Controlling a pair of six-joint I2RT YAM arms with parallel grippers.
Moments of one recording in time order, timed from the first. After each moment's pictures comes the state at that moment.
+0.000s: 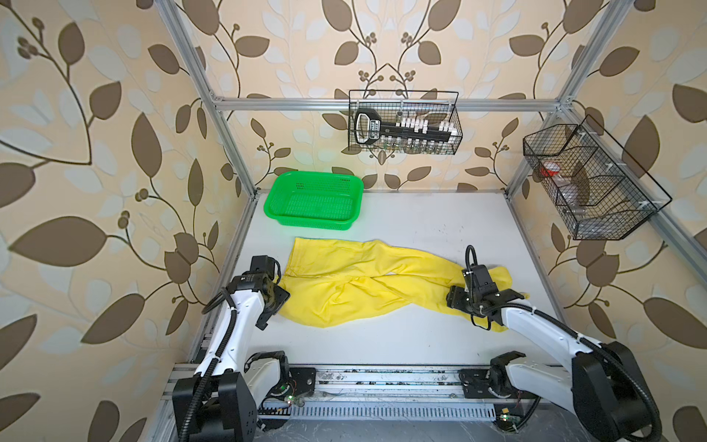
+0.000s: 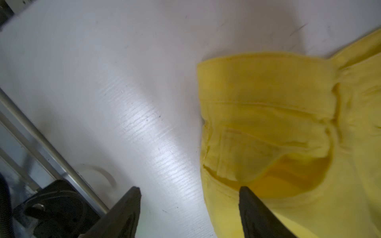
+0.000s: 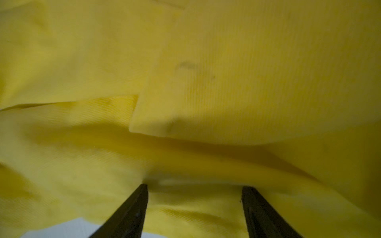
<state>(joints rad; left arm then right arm) 0.15 1.03 0.65 -1.00 -0.10 -0.93 0.26 1.17 0.47 -0.42 0.10 0.56</state>
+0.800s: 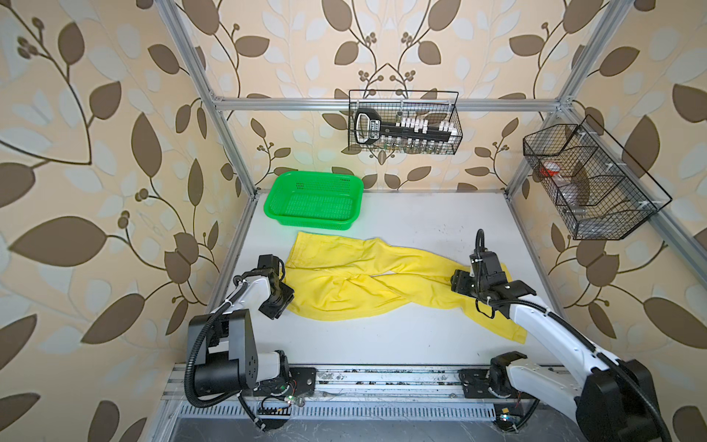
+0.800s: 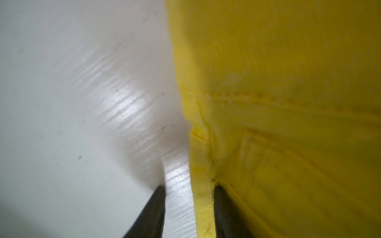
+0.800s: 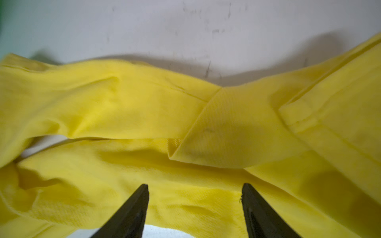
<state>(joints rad) 0.17 1.34 0.63 -0.68 0.01 -0.89 0.23 1.01 0.63 -0.53 0.15 0.47</state>
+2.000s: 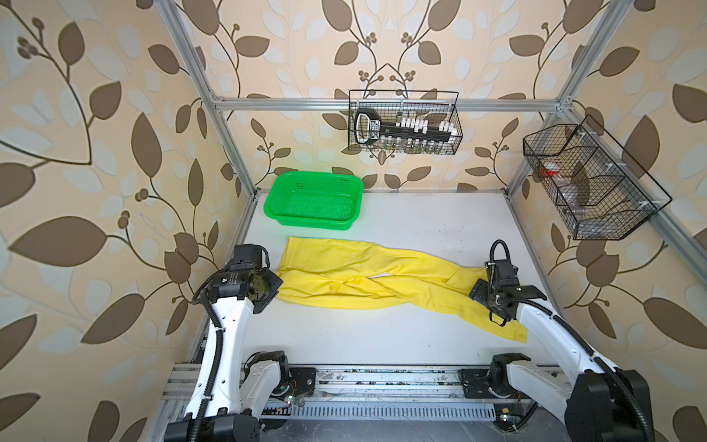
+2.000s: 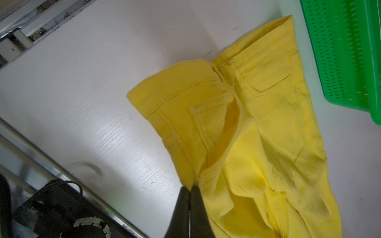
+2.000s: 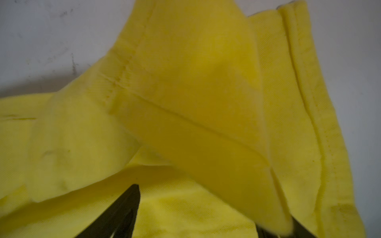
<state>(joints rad) 0.17 0.91 0.95 -1.18 -0.03 -0.81 0.04 1.08 0.56 -0.66 0.26 0.64</state>
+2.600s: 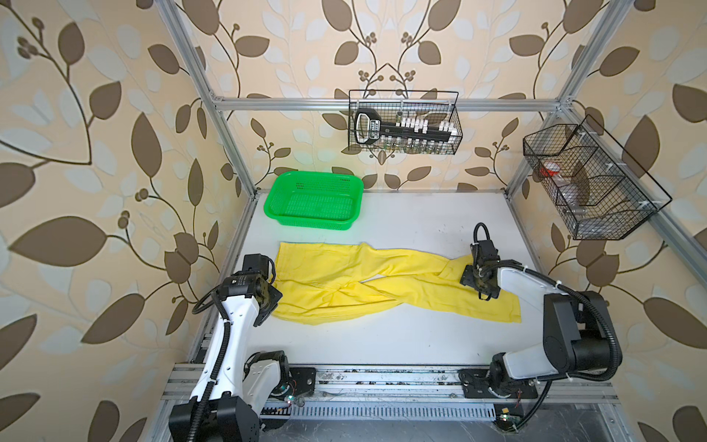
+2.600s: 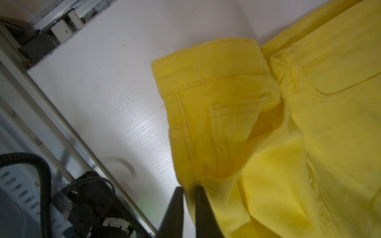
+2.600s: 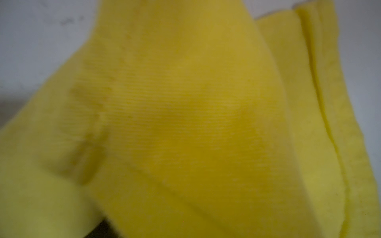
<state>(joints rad) 0.17 0.95 0.78 -1.15 -0.16 -0.87 0.07 1.48 0.78 -0.51 0.27 0.50</state>
